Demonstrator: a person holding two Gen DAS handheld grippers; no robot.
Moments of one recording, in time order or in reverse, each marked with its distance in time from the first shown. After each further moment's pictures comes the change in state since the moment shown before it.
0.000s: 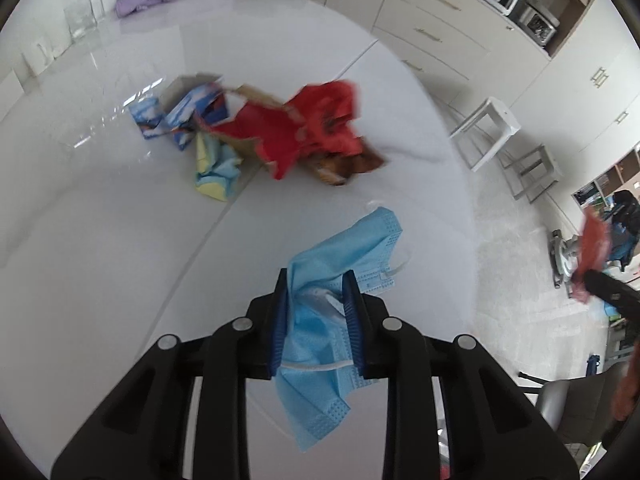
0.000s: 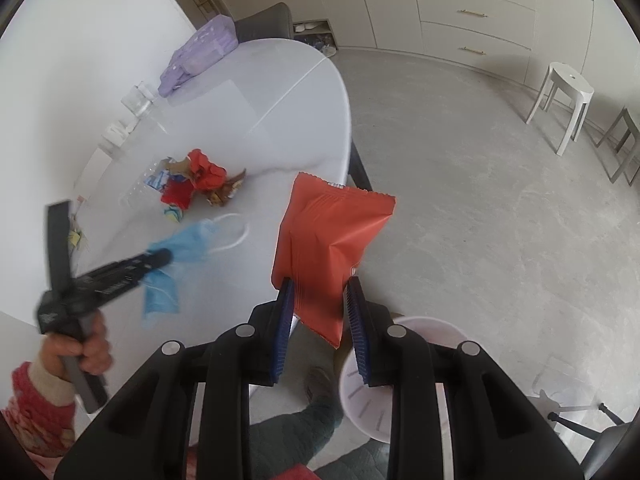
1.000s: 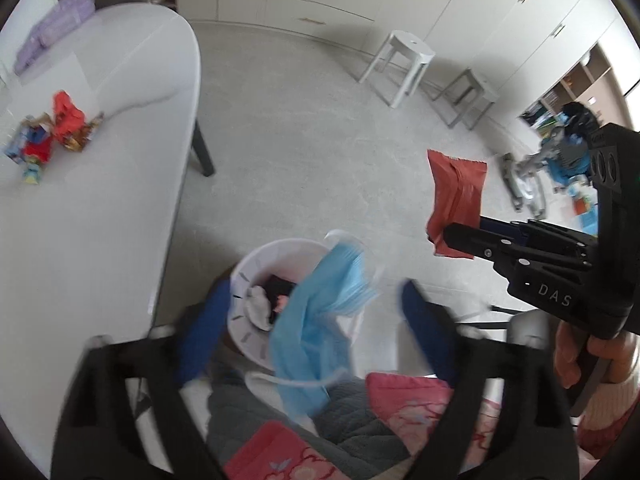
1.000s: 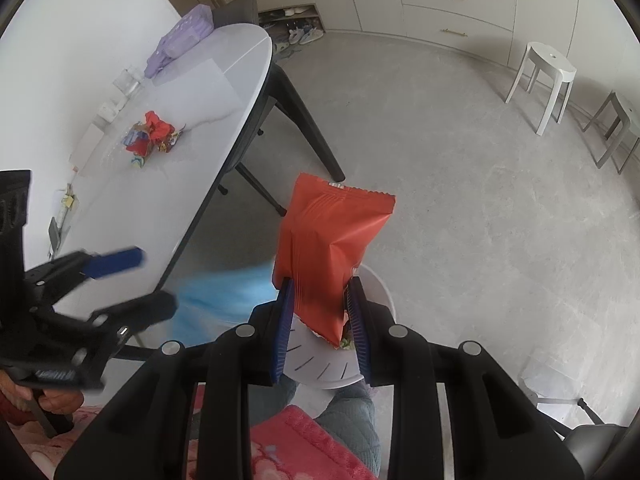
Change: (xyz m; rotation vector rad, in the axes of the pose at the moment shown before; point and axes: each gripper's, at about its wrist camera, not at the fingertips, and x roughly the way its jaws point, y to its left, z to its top) left arm -0.016 -0.253 -0.093 0.232 0.111 -0.095; right arm -0.057 -0.139 -0.068 -0.019 0.068 0.001
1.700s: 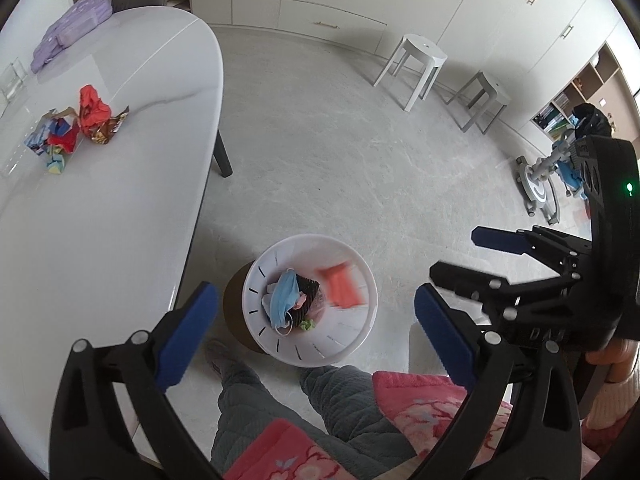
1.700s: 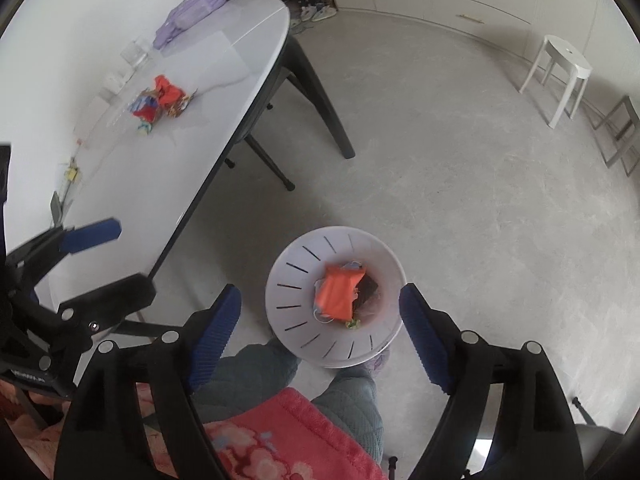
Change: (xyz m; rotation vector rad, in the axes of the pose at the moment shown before) left arm -0.013 0.005 -0.009 -0.024 -0.015 0.040; right arm 0.013 0.016 -0.007 -0.033 0.078 0.004
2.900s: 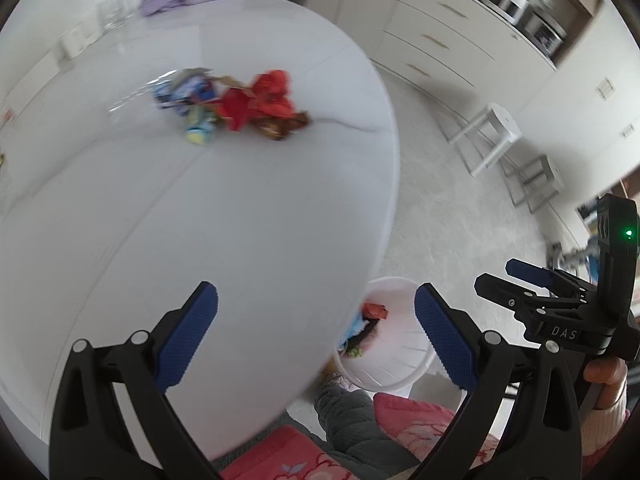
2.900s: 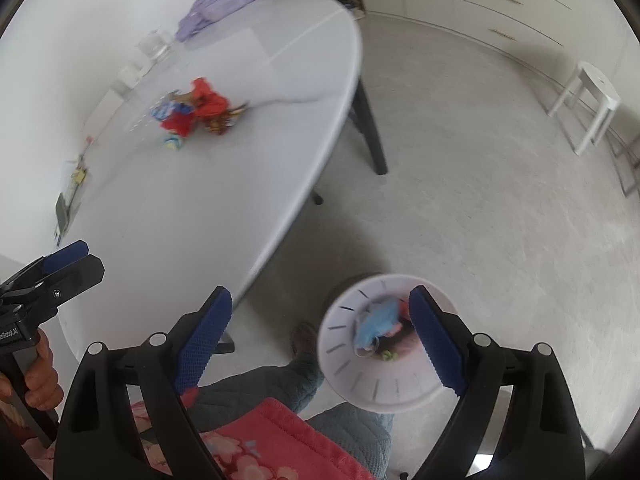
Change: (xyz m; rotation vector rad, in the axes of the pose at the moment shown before) left arm -0.054 0.163 -0.006 -0.311 -0.097 0.114; right arm 0.049 0.109 0.072 -0.081 0.008 0.040
